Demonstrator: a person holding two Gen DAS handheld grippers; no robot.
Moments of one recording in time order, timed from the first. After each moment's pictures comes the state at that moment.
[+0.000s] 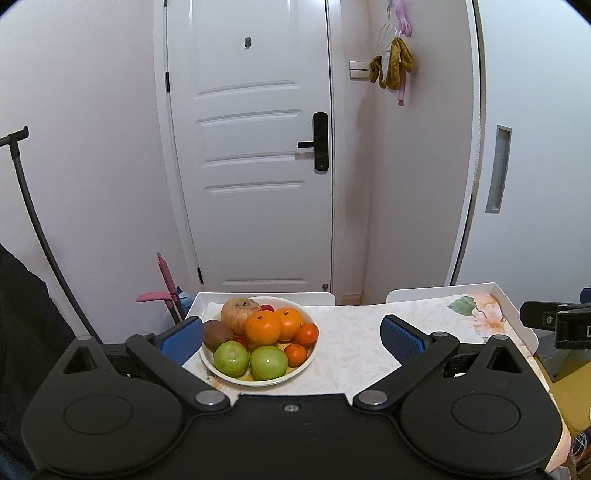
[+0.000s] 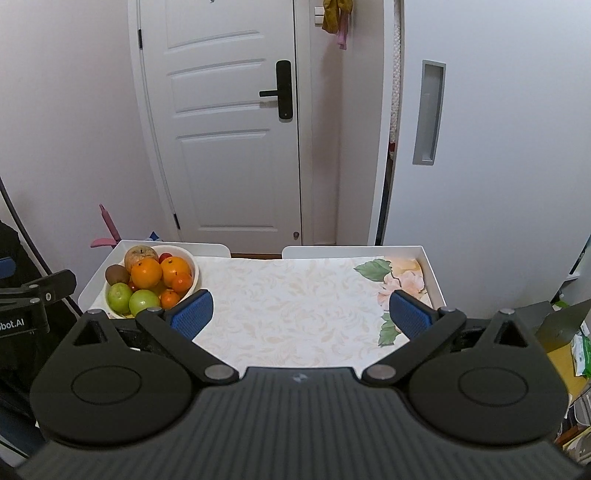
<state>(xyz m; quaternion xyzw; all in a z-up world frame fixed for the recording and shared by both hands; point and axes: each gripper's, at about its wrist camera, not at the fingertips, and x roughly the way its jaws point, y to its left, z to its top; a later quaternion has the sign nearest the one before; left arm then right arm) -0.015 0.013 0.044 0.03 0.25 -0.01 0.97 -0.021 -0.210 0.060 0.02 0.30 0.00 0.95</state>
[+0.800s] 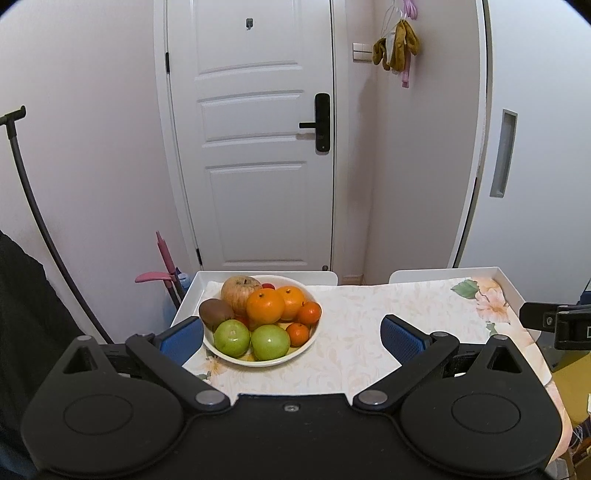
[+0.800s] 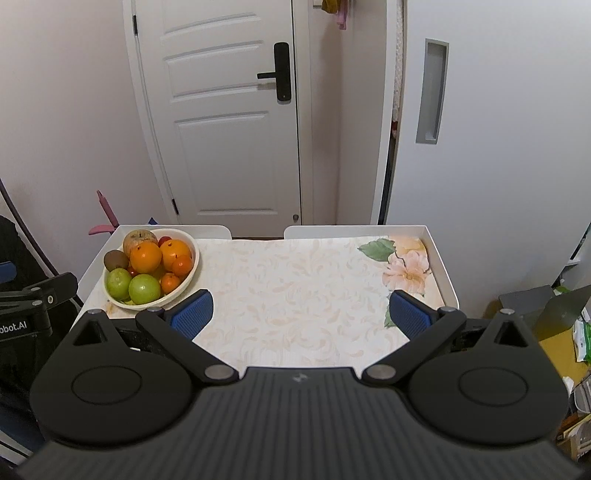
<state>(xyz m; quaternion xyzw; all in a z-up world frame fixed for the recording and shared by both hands) -0.011 0.018 0.032 0.03 0.28 -0.01 0.96 -0.016 -0.204 0.048 0.02 0.33 -0.01 0.94</state>
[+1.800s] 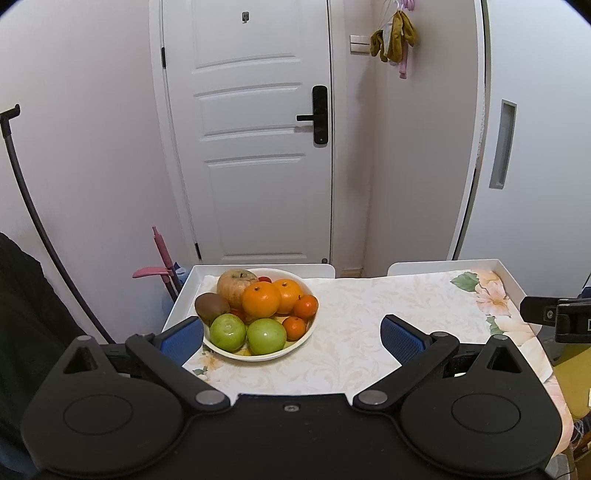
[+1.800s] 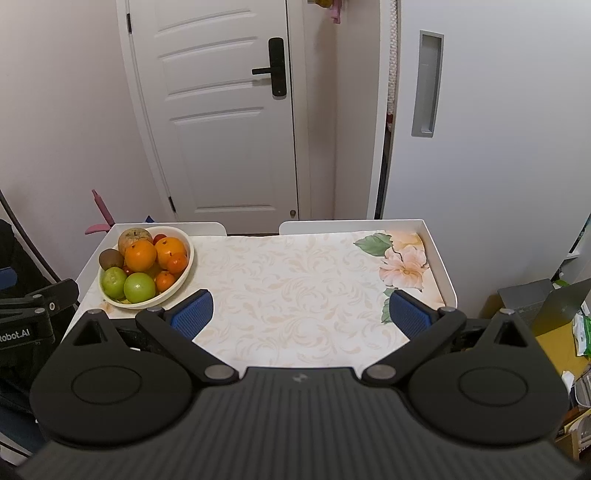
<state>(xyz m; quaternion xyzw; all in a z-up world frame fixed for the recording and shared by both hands) -0.007 0.012 0.027 0.03 0.29 -0.01 0.96 -0.013 -0.209 0.044 0.03 0.34 -0.01 0.94</state>
